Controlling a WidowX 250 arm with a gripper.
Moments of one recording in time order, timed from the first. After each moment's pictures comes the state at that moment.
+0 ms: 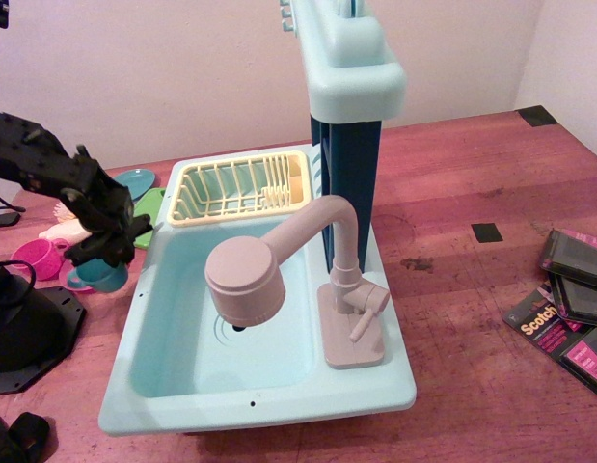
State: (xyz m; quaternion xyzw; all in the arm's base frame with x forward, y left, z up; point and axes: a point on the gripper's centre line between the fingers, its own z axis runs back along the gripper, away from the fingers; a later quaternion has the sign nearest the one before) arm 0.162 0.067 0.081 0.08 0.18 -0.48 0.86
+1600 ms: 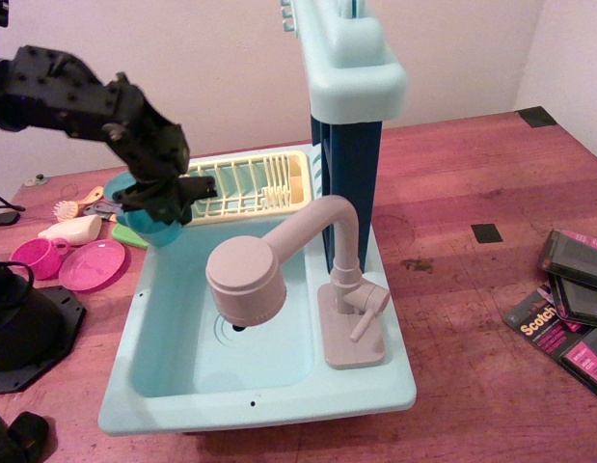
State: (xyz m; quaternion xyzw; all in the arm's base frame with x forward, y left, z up) arm 0.260 0.048 0.138 0.11 0.16 -0.66 0.73
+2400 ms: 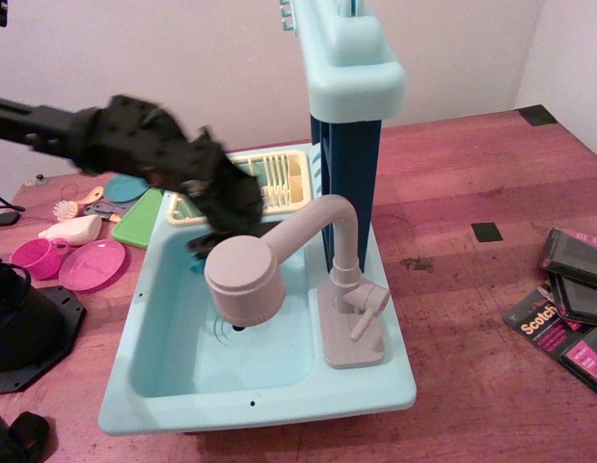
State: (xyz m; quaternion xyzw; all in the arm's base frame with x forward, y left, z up) arm 0.348 0.000 0.110 0.13 0.10 -0.68 0.71
